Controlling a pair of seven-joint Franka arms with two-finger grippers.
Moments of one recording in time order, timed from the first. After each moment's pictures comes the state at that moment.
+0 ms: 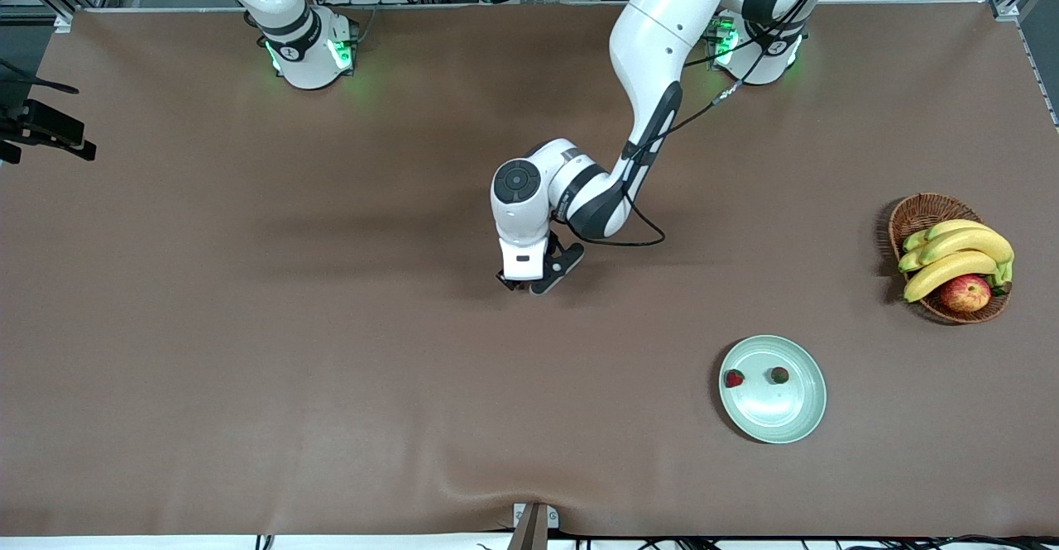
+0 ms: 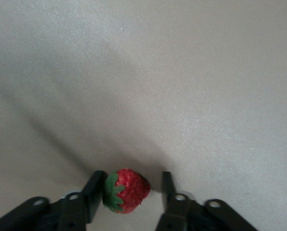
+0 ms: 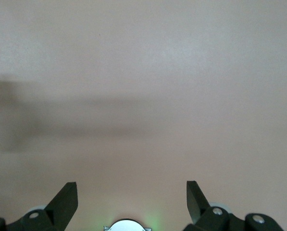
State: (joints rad) left arm -0.89 0.94 0.09 -1.32 0.01 2.30 -1.62; right arm -0.04 0.02 -0.06 -1.48 0.00 1.40 -0.14
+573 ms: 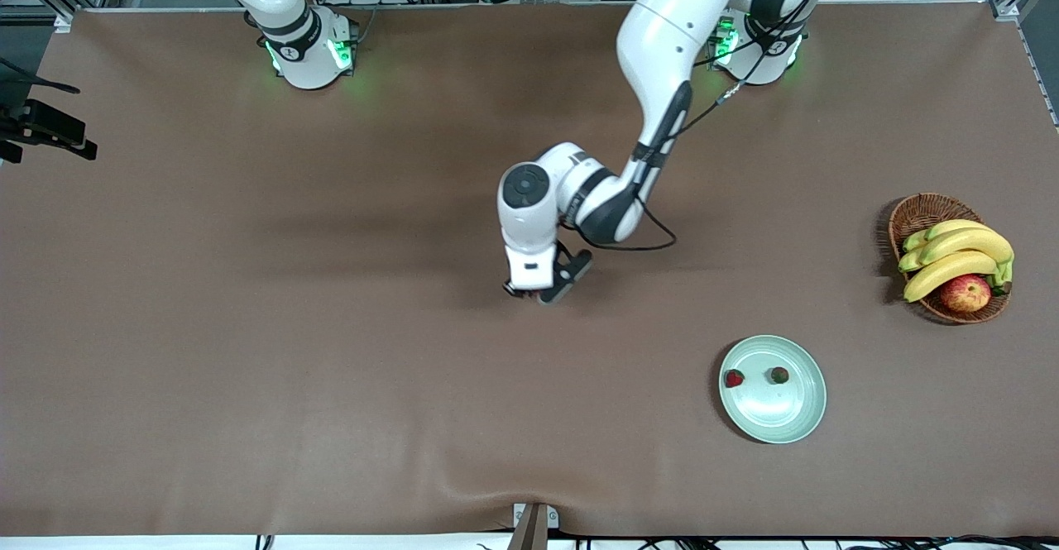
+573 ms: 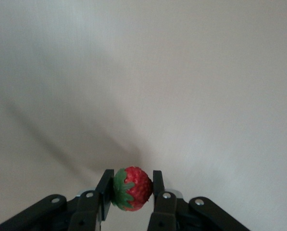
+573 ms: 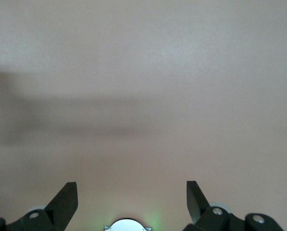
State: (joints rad) left arm -0.83 0.91 0.13 -1.30 0.01 2.31 -1.64; right arm -0.04 0.01 -0.06 -1.49 0.00 1.39 -0.12
